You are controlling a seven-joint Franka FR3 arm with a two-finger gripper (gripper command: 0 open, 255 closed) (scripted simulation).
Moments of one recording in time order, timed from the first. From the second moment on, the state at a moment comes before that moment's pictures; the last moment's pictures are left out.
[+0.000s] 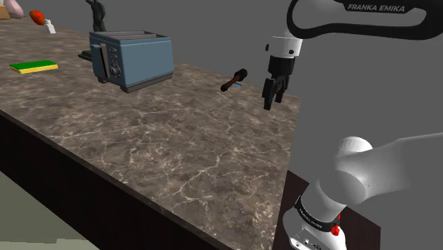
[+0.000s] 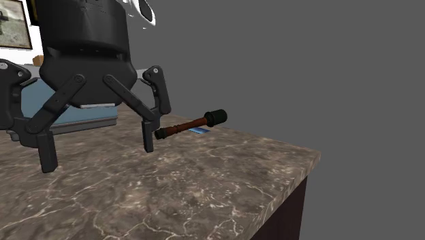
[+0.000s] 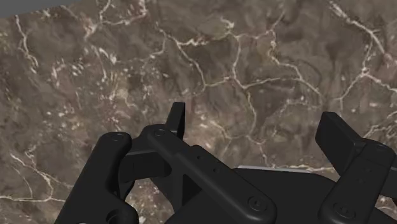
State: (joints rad) arm -0.02 -0.80 -0.06 -2.44 -0.05 1.52 -0.10
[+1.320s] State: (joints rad) arm -0.16 -0.10 -0.04 -1.92 -0.02 1.73 0.42
